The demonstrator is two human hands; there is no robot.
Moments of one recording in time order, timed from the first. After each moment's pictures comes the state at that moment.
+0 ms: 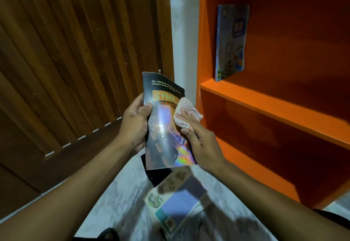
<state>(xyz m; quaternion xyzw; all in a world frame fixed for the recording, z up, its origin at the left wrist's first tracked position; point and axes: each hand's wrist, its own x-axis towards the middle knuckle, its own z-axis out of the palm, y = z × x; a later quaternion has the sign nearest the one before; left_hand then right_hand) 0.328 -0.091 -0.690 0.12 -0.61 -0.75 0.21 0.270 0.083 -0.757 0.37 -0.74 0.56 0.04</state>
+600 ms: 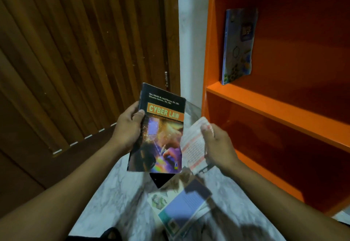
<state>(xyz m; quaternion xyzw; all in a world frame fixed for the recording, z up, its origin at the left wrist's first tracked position) 0.337 -0.133 -0.705 0.20 -0.72 -0.63 0.20 0.262 0.093 -0.758 0.22 -0.78 0.59 -0.03</state>
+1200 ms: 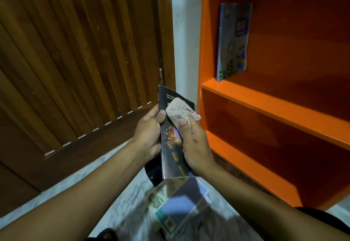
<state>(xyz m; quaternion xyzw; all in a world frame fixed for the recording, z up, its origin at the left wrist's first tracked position) 0.317 -0.063 -0.704 0.19 -0.48 -0.85 0.11 0.289 0.054 -0.749 0.26 -0.68 0.68 -0.05</state>
